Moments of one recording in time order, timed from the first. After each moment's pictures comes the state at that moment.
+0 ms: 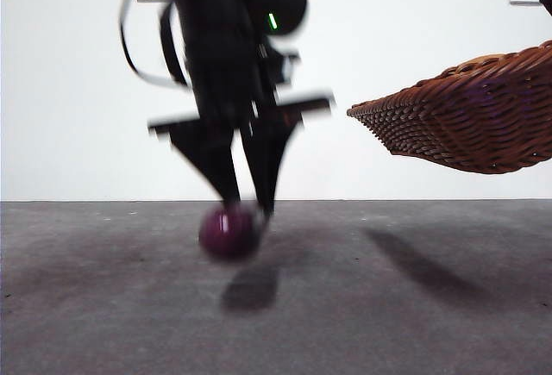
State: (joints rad) left arm -0.72 1.86 1.52 -0.91 -0.01 -0.29; right arm -0.02 1.55 1.51 -1.35 -0.30 -0.05
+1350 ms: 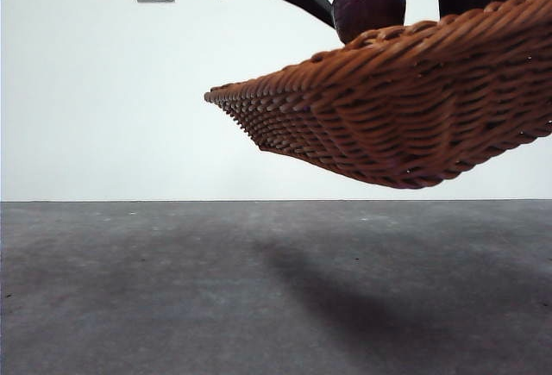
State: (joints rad) left arm -0.88 1.61 1.52 -0.69 0.12 -0.42; right arm 0.36 1.55 1.51 -1.32 -0.31 -0.01
